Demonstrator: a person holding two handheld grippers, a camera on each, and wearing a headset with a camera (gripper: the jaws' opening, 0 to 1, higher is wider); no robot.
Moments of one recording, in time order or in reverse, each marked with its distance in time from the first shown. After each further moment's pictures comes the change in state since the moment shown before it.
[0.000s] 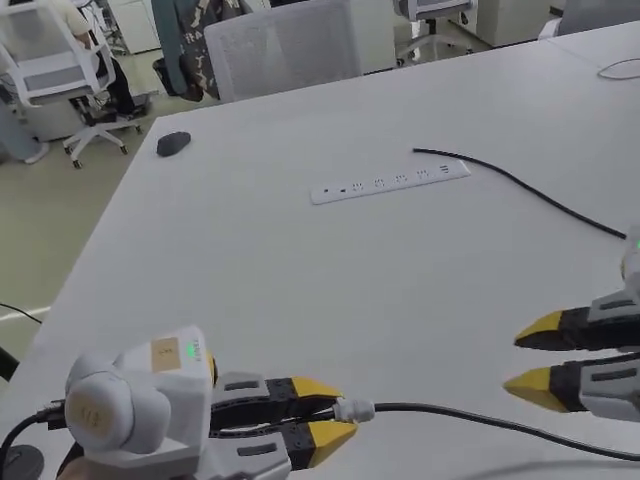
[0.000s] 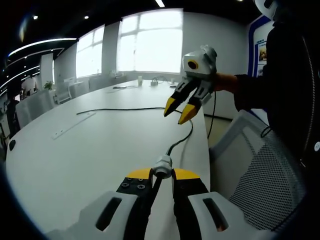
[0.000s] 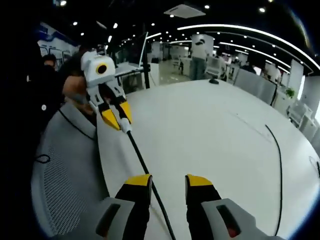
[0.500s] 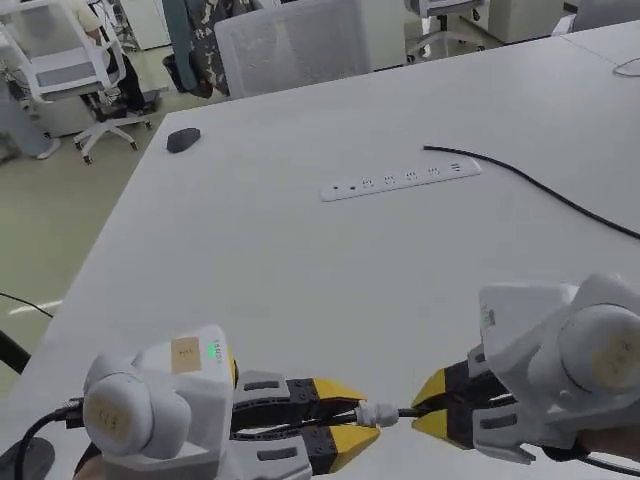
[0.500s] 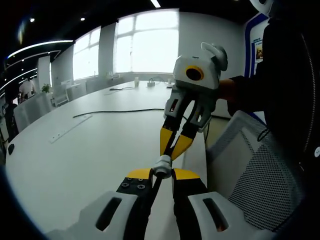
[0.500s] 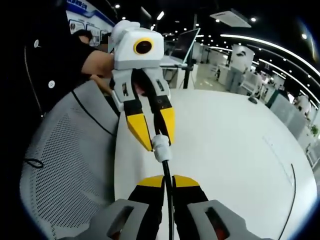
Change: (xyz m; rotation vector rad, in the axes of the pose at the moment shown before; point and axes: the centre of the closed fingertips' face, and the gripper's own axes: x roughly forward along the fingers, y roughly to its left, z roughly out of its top) left arm 0.002 -0.009 0.004 0.015 -0.004 -0.016; right arm 0.060 0.046 0.003 -0.220 0.050 0.152
